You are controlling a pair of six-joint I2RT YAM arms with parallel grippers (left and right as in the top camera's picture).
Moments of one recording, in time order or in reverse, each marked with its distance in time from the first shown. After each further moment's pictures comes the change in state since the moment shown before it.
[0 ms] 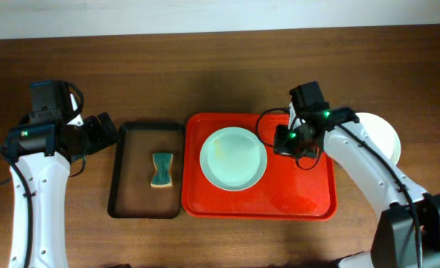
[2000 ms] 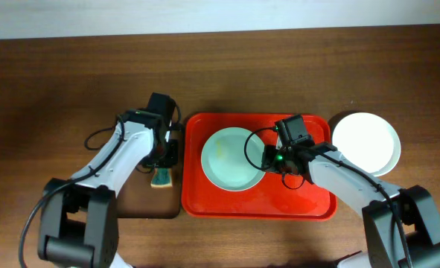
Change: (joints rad) left arm -0.435 0.378 -0.146 0.152 -0.043 0.054; right arm 0.084 -0.001 -0.340 0.487 0.029 0.096
